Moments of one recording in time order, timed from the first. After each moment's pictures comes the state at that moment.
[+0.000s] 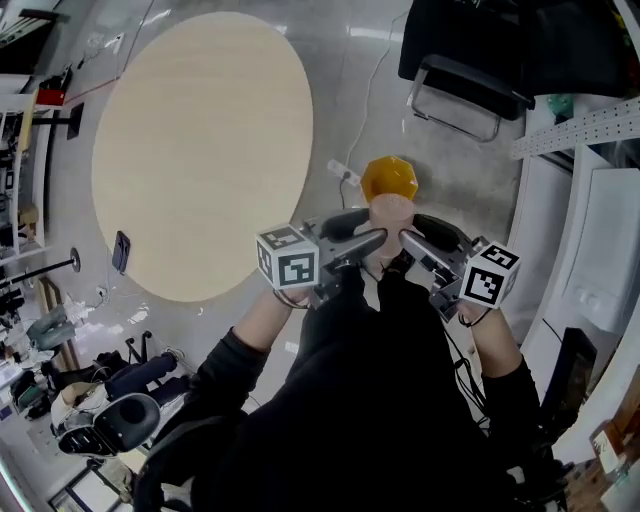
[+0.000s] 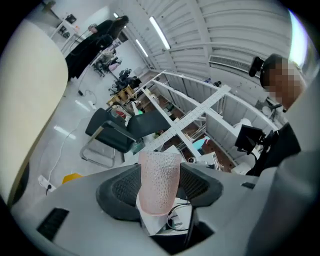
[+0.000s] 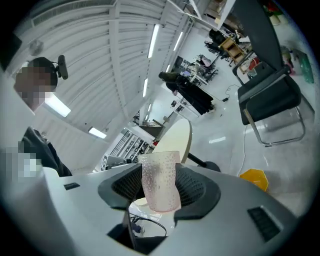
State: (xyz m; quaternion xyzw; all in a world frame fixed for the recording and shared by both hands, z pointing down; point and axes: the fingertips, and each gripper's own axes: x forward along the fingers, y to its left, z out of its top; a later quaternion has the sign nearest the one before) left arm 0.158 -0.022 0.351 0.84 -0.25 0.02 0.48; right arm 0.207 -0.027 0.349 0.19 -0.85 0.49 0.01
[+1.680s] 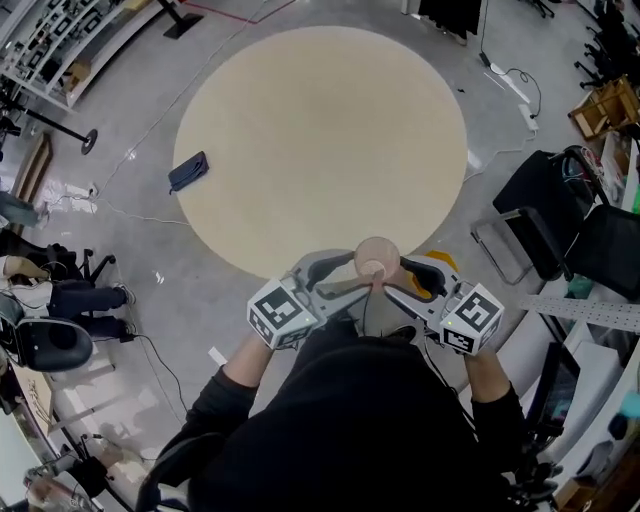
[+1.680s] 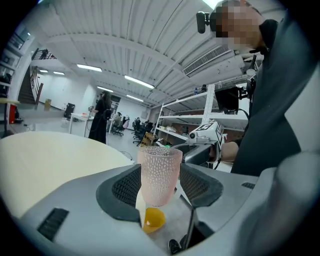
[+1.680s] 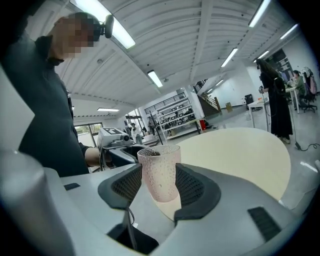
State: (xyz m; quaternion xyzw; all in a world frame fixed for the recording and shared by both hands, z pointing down) left arm -0.139 0.112 0.241 0.85 -0.49 0.04 0.19; right arm -0.107 0.088 0.236 -0.11 -0.97 0.16 0.15
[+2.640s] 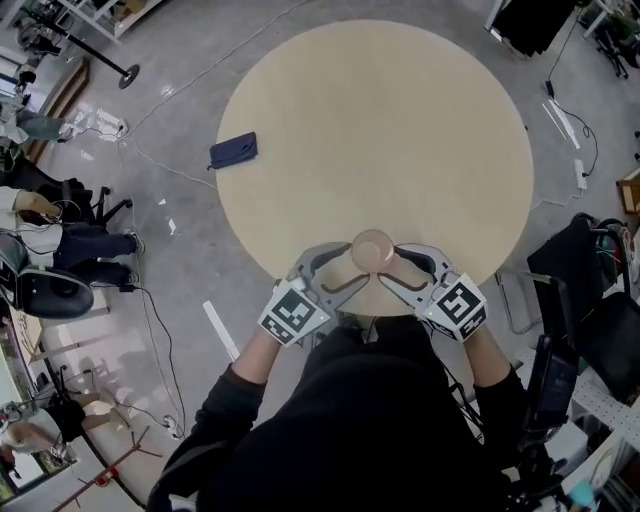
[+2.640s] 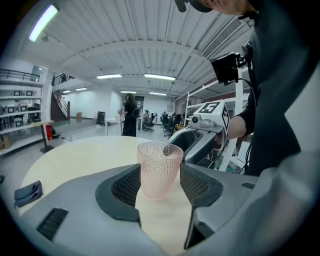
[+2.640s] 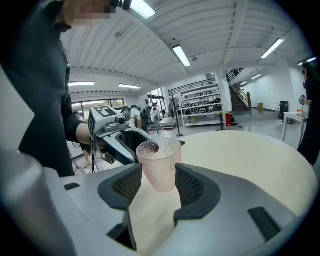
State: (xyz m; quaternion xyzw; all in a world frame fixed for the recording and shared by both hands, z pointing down) left arm -0.288 0.081 0.306 0.74 -0.64 0.13 0.18; right arm -0.270 0.053 0.304 -0.25 -0.94 0.03 0.22
